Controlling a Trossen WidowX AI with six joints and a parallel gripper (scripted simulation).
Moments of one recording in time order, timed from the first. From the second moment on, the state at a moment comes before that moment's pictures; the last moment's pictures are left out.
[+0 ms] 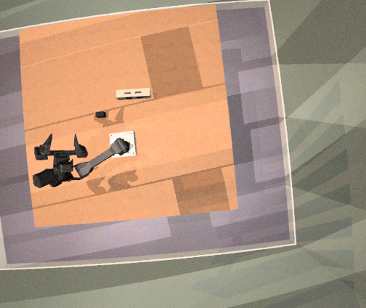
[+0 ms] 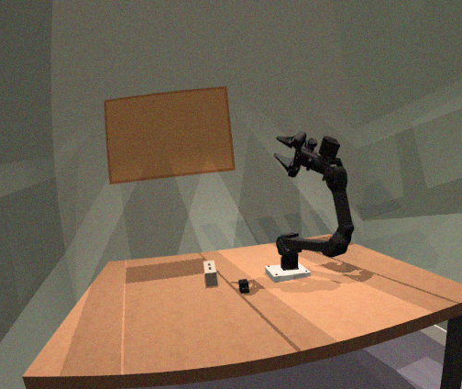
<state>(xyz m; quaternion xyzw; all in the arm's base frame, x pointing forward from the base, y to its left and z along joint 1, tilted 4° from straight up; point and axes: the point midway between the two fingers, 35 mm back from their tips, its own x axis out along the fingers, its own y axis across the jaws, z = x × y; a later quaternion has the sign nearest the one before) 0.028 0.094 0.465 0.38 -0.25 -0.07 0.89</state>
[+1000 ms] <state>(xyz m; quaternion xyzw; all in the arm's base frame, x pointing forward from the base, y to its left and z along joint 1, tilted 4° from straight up) 0.085 0.016 0.451 0.33 -0.08 -0.08 0.94</state>
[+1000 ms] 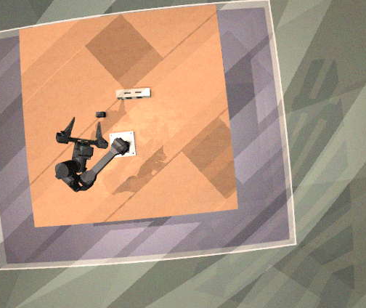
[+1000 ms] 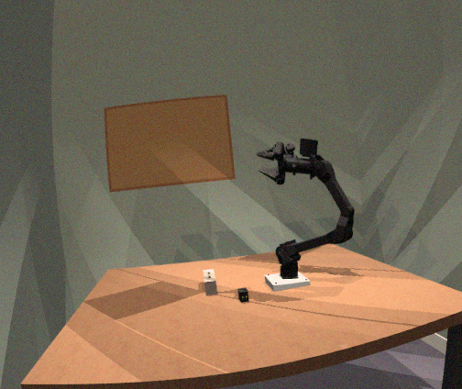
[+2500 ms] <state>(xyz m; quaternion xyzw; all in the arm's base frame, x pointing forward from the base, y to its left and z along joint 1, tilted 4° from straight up) 0.233 0.019 0.330 0.07 0.29 0.08 0.95</state>
